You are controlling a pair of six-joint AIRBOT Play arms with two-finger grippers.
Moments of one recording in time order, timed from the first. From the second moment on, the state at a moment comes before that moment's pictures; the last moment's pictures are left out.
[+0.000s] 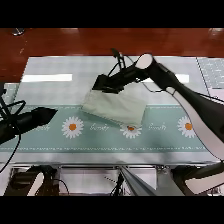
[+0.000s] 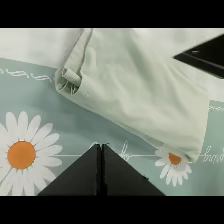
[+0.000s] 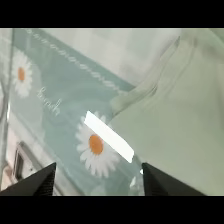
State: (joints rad) left arm 0.04 -0.42 0.55 0.99 -1.00 -1.61; right arm 0.45 -1.68 1.57 -0.66 1.11 1.46
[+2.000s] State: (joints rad) left arm 0.04 -0.53 0.54 0.89 -0.92 -1.55; right arm 0.26 -1.55 1.47 -0.71 1.19 1.39
